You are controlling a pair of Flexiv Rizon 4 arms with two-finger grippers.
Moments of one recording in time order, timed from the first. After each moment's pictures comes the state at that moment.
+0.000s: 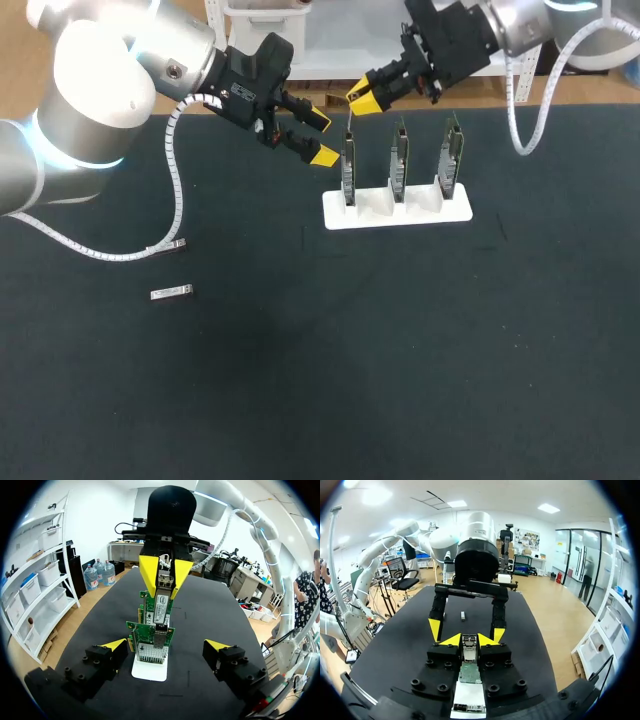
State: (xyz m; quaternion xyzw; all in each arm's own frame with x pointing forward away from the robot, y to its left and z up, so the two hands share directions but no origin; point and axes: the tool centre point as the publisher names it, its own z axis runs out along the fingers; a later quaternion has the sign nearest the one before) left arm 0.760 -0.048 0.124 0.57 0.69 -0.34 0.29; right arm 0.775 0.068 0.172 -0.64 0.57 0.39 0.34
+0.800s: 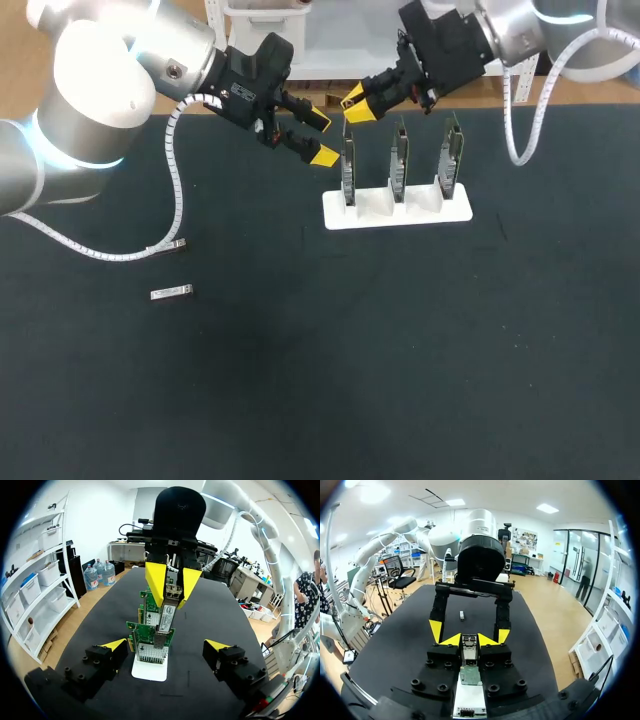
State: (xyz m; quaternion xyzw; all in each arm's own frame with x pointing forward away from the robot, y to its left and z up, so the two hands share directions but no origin) left arm 0.760 -0.048 0.124 0.57 0.69 -0.34 0.29; right arm 0.768 0.075 0.167 -0.64 0.57 0.38 0.34
